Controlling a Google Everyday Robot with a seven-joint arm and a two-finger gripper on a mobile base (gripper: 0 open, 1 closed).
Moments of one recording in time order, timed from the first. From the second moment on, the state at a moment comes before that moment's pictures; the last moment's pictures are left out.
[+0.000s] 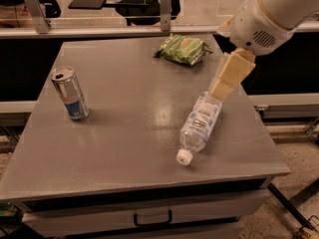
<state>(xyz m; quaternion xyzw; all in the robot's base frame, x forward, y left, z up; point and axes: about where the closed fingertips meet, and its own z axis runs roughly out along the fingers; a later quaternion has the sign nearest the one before) 0.516 -0.123 0.975 -0.61 0.74 0.03 0.26</state>
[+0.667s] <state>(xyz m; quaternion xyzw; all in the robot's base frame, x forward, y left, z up) 0.553 -0.037 0.966 -0.62 0.71 0.10 0.31</state>
